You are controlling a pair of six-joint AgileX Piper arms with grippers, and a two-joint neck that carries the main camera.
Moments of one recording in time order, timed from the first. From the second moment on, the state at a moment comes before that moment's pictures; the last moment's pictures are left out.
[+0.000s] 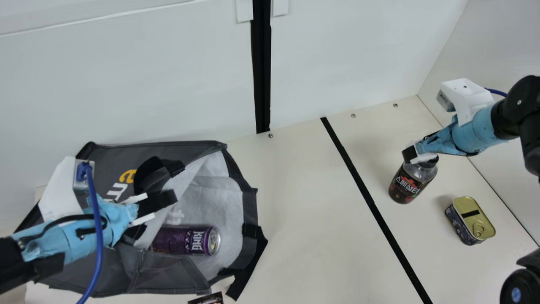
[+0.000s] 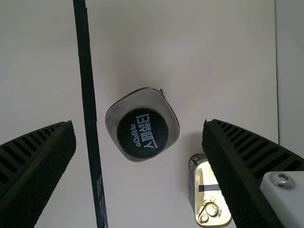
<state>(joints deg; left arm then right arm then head) -15.2 88.8 -71.8 -62.4 47.5 25.9 -34.1 97.2 -94.4 9.3 69.9 -31.5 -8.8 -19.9</state>
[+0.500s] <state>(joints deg) -15.2 88.8 -71.8 -62.4 47.5 25.9 -32.5 99.4 -94.3 7.4 69.9 -30.9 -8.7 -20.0</state>
